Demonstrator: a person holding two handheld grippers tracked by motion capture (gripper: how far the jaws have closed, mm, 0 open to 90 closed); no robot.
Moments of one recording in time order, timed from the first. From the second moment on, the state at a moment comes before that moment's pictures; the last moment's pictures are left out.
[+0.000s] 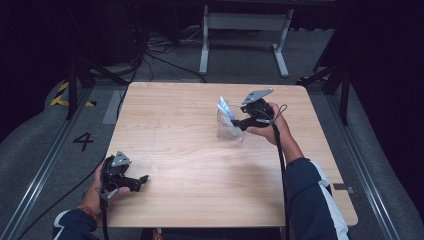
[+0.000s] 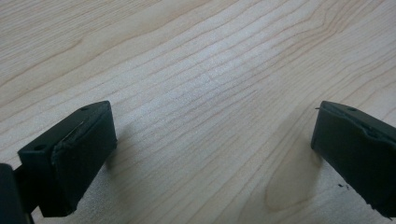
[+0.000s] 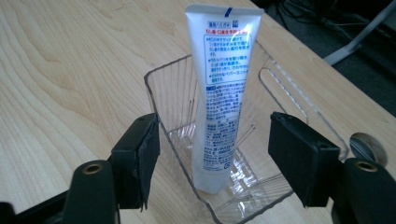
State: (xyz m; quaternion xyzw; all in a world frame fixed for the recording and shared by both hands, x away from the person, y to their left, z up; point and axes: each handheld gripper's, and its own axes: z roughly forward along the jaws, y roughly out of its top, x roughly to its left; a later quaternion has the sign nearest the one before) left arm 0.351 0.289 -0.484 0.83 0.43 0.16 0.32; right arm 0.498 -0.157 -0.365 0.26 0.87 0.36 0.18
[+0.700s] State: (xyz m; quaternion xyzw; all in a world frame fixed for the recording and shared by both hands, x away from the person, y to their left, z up) left arm 0.351 0.289 -0.484 0.83 0.43 0.16 0.32; right arm 0.465 -0.193 -0.355 0.27 0.87 0.36 0.22
